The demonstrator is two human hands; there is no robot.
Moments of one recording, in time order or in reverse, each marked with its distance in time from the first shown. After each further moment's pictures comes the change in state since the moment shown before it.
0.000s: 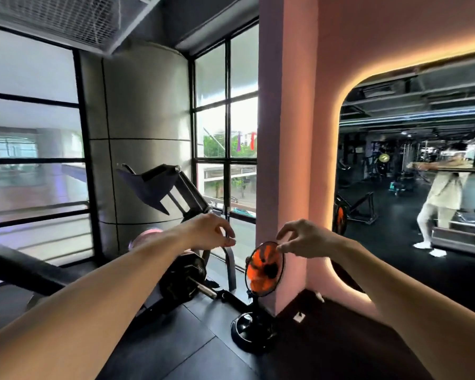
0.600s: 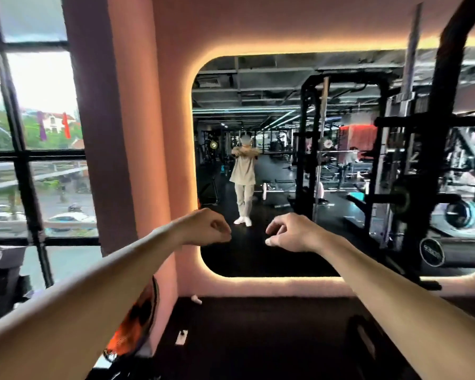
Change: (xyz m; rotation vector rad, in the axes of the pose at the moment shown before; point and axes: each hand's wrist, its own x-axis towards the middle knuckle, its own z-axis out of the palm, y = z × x) left_hand 0.483 0.047 0.133 -0.184 -0.287 0.706; right_hand 0.201 0.215 -0.078 -0.164 0.428 0.631
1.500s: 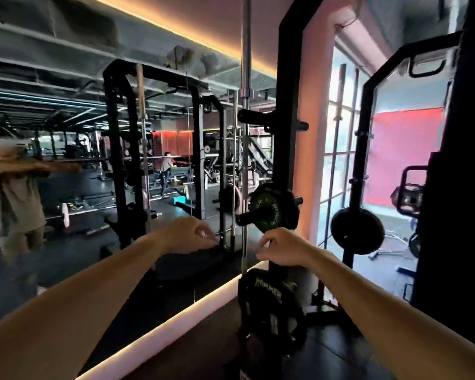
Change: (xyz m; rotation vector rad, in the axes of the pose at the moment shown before) left_hand 0.601 0.089 0.196 -0.079 -0.274 0.721; right_hand 0.243 0.362 -0.101 -0.142 0.421 0.714
